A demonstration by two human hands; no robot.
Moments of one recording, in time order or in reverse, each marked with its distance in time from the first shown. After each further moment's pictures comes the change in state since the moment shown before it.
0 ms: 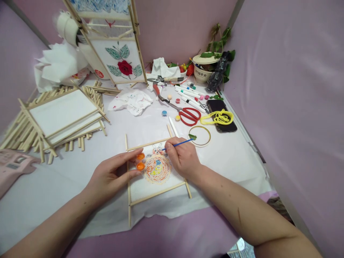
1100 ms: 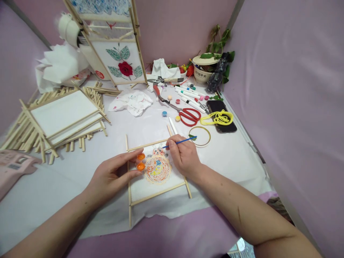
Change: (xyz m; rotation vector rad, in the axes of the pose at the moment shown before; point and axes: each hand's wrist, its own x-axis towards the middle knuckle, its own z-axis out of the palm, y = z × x) left_hand 0.000 0.001 0.000 -0.009 0.004 -0.006; right_hand 0.002 0.002 0.002 0.067 0.030 0.075
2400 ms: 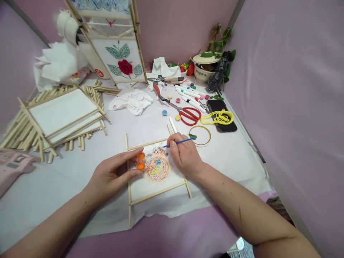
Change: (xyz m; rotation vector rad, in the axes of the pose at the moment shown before) left_hand -0.001 -0.003 0.001 -0.007 -0.015 0.013; right_hand 0.003 0.001 -0.005 -0.083 -0.086 -0.018
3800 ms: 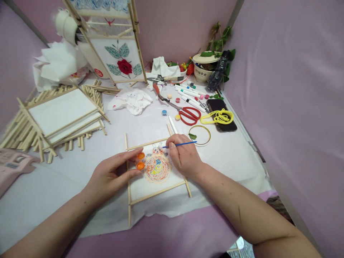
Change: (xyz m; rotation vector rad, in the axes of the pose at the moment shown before) left_hand 0.000 0.001 0.000 -0.004 0.001 -0.010; right_hand -0.001 0.000 -0.001 -0.019 -0.001 -0.071
